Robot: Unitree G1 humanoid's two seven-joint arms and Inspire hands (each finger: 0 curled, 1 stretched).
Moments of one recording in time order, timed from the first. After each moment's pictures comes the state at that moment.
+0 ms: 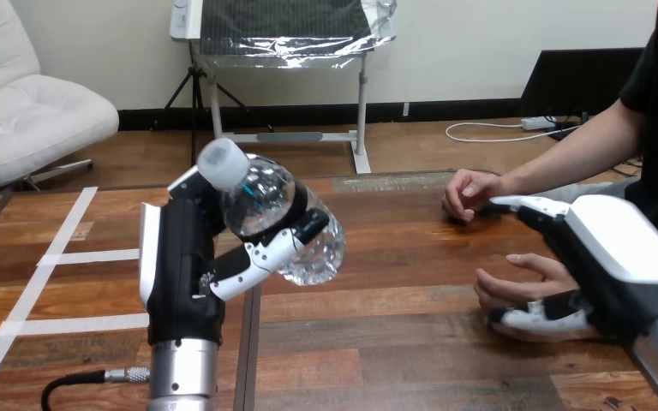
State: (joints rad) left arm 0.09 -0.05 -0.08 0.01 0.09 -0.48 0.12; right arm 0.10 -0.58 -0.08 -0.20 -0.65 -0.15 0.19
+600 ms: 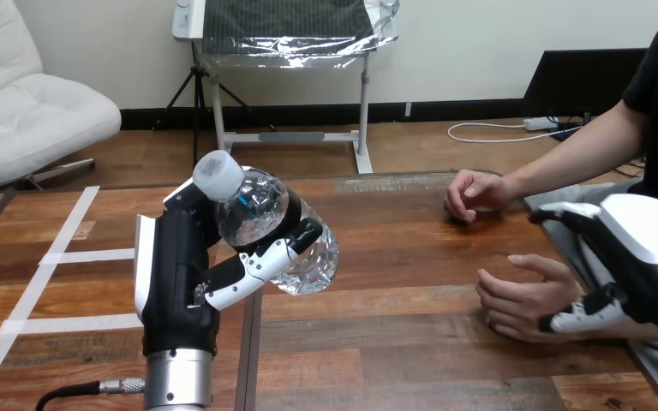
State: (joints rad) left arm 0.12 -0.05 -0.07 0.01 0.09 -0.48 0.12; right arm 0.05 -0.67 -0.08 -0.14 -0.69 0.00 0.30
